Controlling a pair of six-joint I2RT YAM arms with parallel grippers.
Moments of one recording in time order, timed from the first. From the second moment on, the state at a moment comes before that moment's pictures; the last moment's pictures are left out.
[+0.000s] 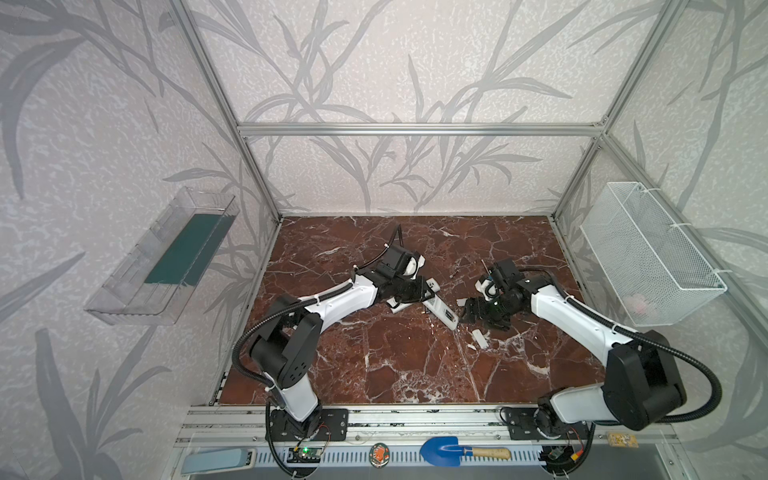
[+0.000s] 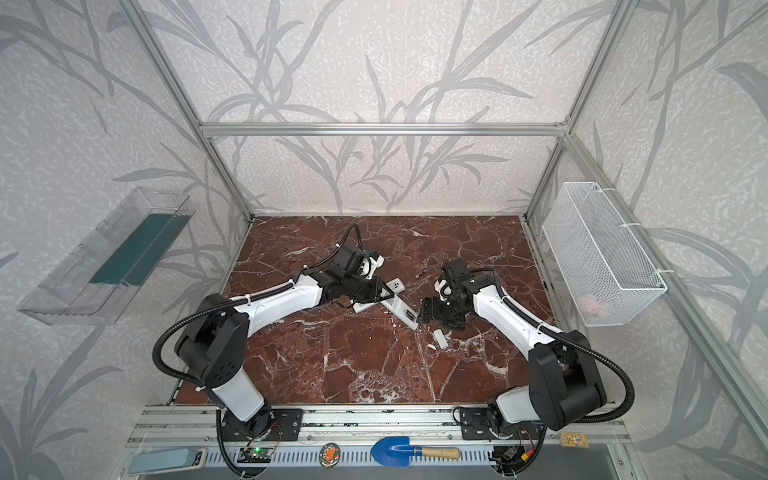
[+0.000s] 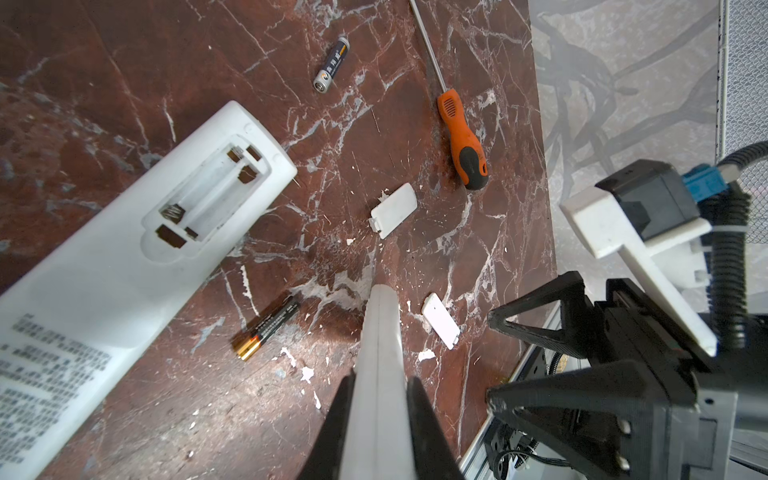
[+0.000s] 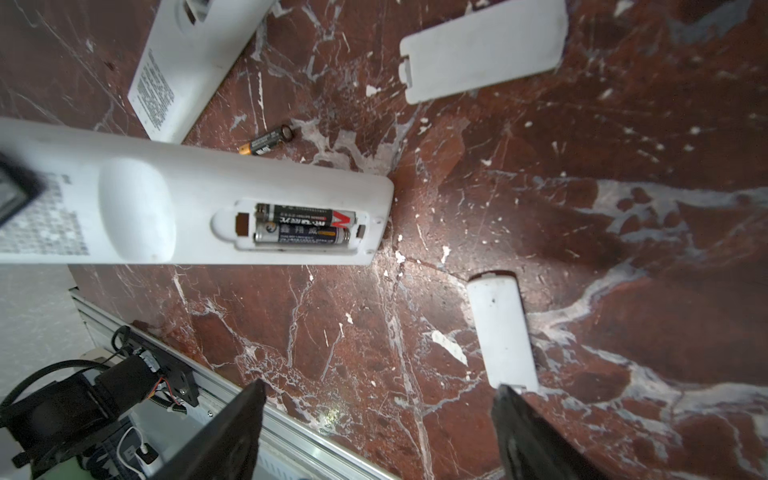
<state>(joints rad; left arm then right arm) -0.60 1.71 1.14 -0.28 0.48 -0.60 0.36 1.42 0.94 -0.81 -0.43 0.48</state>
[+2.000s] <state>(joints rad) -0.41 1.61 0.70 -0.01 0.64 -0.80 0.15 1.83 1.35 -0.99 -0.15 0.26</state>
